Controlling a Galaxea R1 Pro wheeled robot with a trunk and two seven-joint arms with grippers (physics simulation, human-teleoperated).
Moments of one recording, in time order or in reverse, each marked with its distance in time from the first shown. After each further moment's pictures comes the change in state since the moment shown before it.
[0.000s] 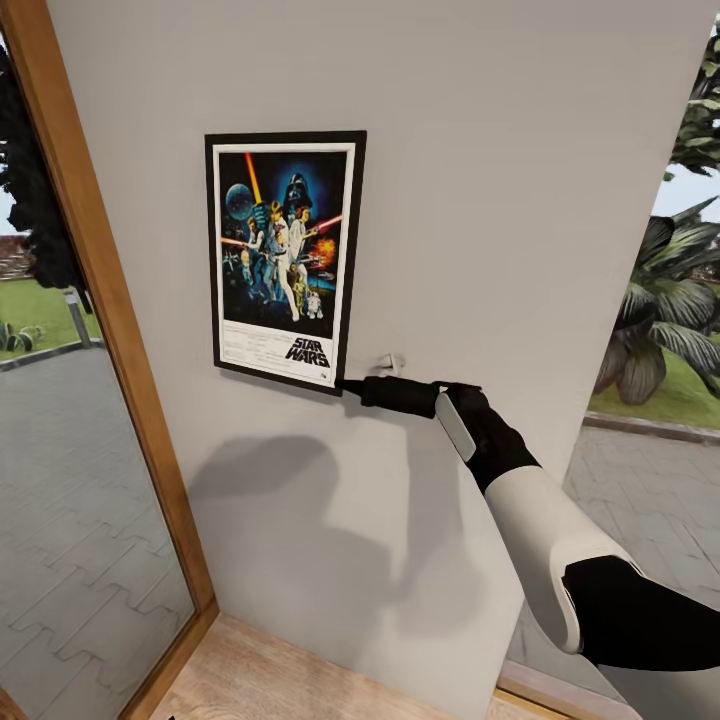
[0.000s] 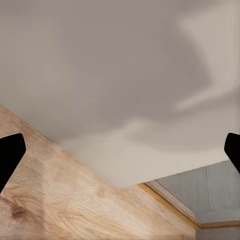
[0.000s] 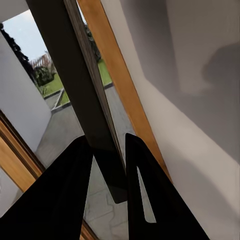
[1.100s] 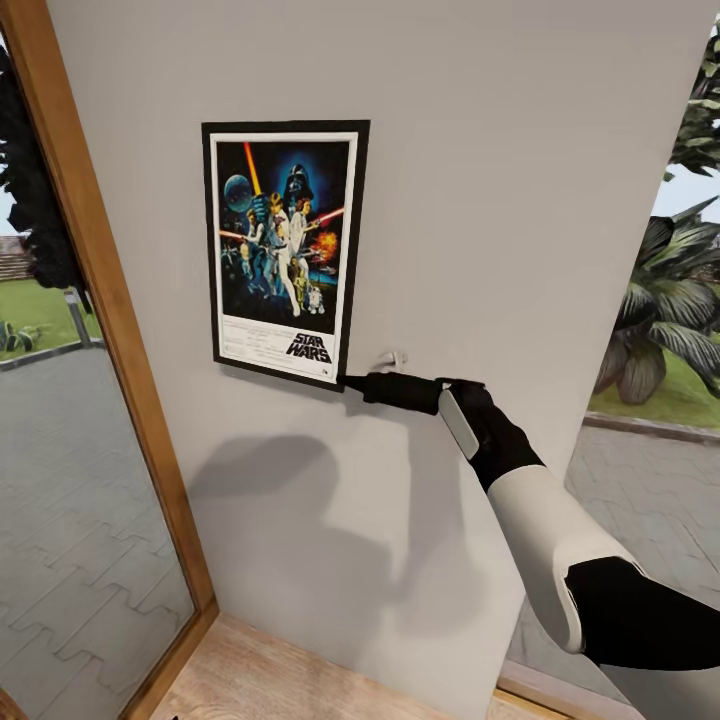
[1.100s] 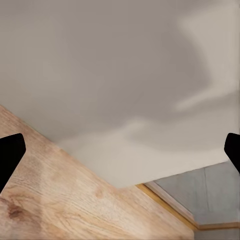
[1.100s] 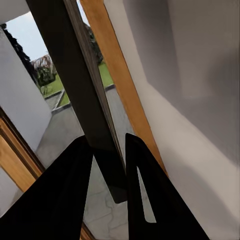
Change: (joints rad) left arm 0.000 -0.012 0.004 0.002 0.002 -0.002 0.007; right arm 0.000 -0.008 -0.003 -0.030 0.005 0.008 0.013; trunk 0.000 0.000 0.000
